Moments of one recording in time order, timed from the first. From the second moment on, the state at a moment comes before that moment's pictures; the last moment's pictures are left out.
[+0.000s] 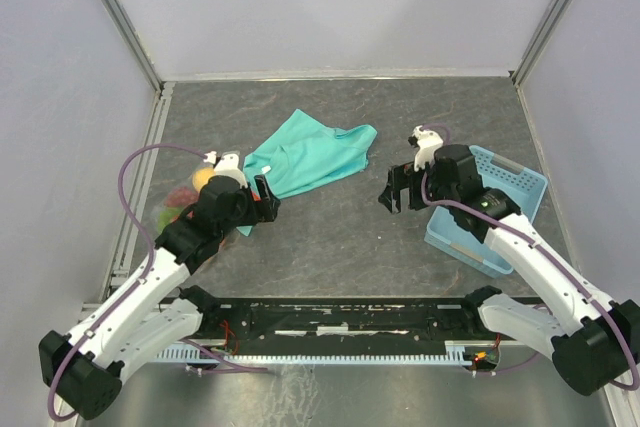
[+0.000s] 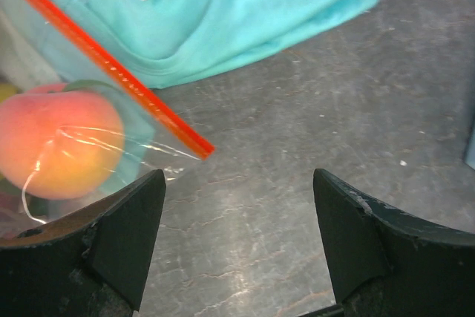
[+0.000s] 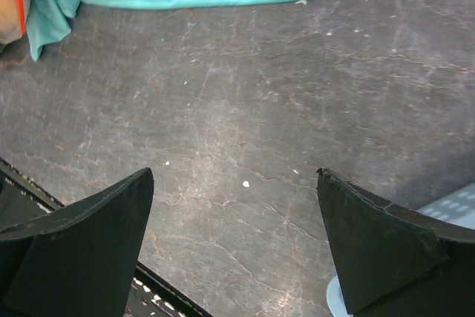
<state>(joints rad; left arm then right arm) -0.55 0.78 0.66 -0.44 -0.16 -0.52 0.45 1.02 0.87 -0.46 -0.16 0.22</state>
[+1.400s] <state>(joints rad) -0.47 1.82 1.21 -0.77 -0.87 -0.47 0.48 1.01 0.75 -0.24 -0.31 0.19</state>
